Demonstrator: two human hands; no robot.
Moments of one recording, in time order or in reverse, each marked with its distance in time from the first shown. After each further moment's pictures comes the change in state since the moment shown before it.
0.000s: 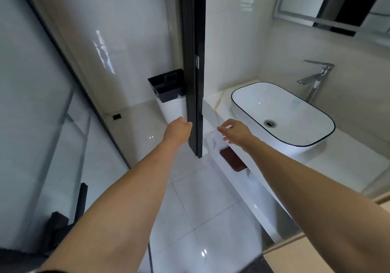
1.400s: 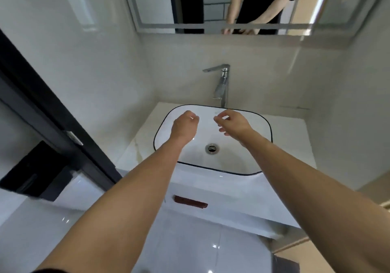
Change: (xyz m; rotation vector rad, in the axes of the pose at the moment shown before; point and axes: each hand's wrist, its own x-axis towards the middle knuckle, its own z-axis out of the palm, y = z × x) left_hand 0.253 0.255 0.169 -0.084 -0.559 0.600; right_hand 0.166 0.045 -0.176 0.266 0.712 0.337
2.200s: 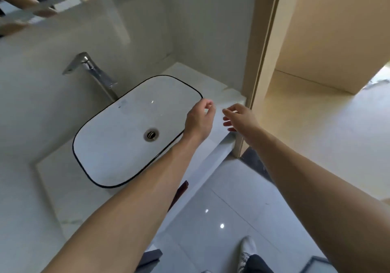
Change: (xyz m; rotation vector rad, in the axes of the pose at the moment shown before) left_hand -0.081 -0.025 0.085 -0.016 -0.879 0.784; right_hand -0.179 0.089 0.085 0.477 1.021 0.559
